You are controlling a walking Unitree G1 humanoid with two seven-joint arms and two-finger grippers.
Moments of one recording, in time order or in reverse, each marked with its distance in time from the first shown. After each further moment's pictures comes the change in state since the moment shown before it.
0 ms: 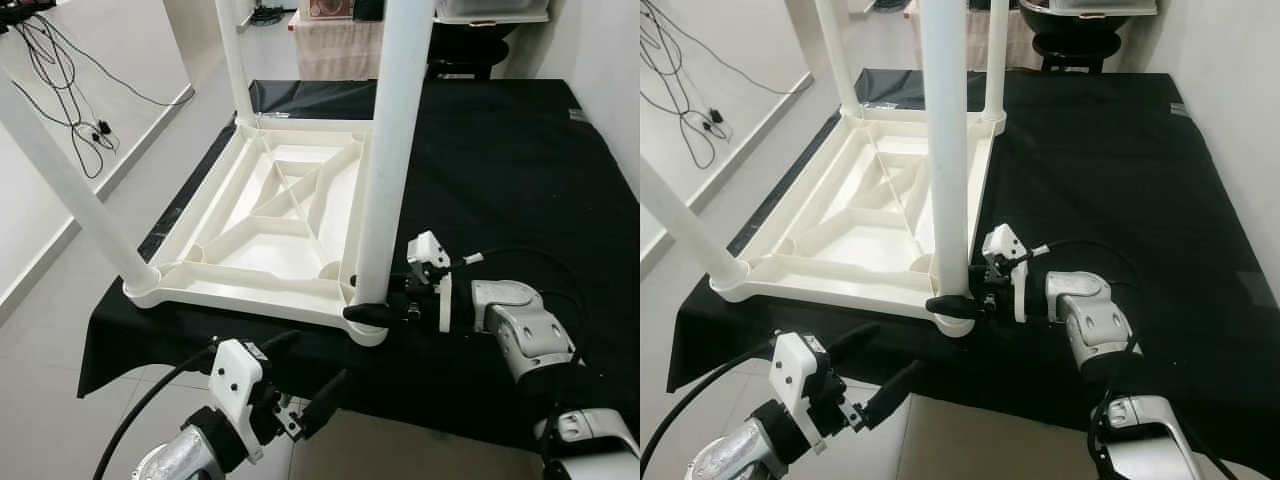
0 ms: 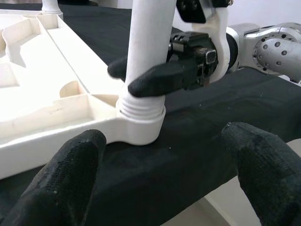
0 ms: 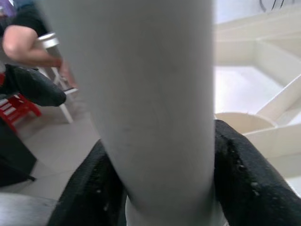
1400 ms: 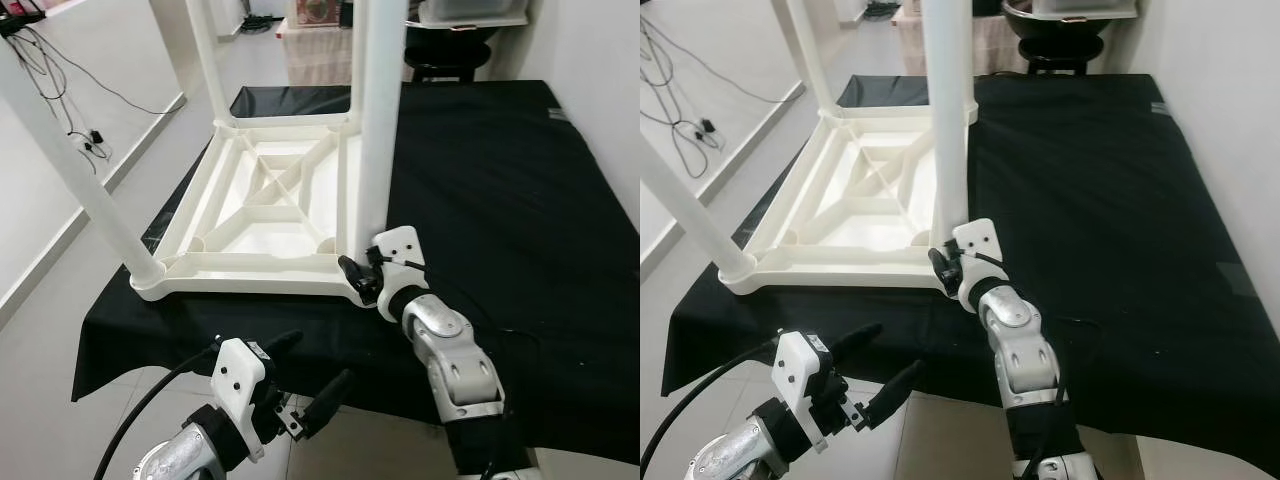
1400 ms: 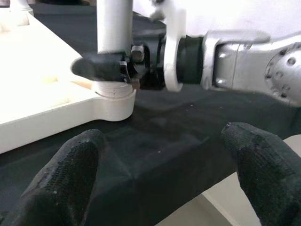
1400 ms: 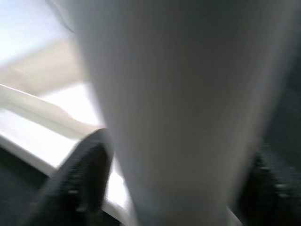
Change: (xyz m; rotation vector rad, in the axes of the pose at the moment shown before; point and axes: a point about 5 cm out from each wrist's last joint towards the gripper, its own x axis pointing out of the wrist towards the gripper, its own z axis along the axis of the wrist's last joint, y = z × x) left arm 0.002 0.002 0.002 0.016 -0.002 -0.003; right arm 0.062 0.025 0.015 0.048 -0.109 -0.759
